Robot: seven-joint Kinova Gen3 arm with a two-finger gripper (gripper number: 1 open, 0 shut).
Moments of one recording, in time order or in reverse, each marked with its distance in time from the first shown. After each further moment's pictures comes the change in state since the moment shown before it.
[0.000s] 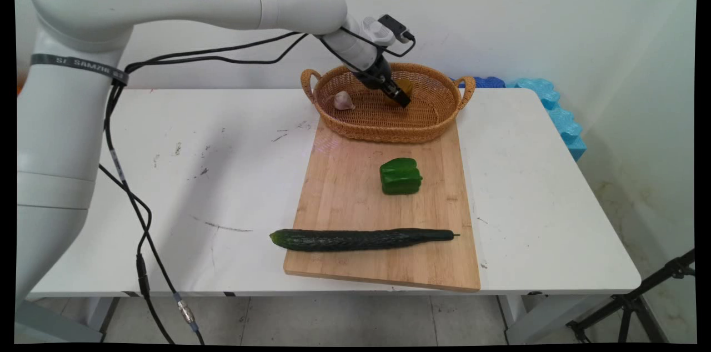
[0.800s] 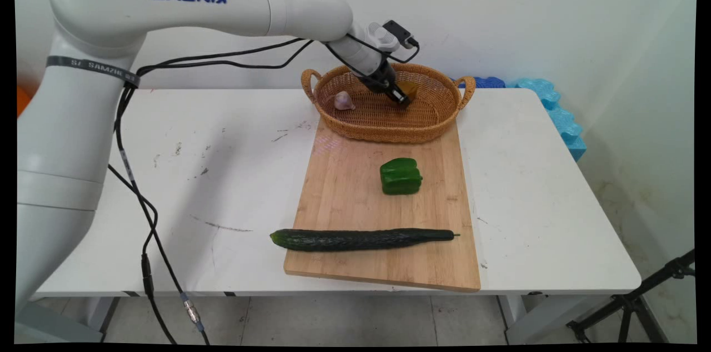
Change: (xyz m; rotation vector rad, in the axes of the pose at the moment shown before) arm 0.000 0.005 0.016 -0.001 0.003 0.026
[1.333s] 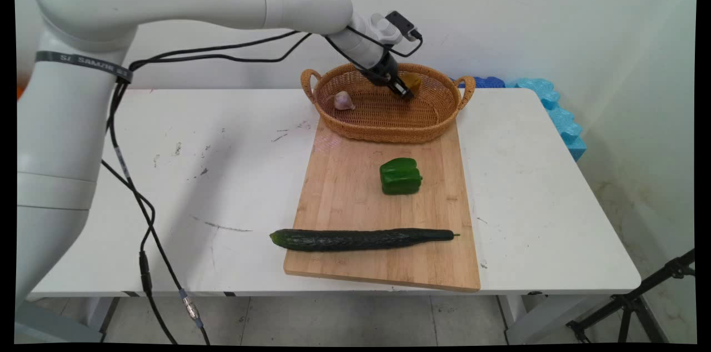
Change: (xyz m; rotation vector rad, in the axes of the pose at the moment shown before) arm 0.011 0.004 -0.024 0.013 0.035 0.042
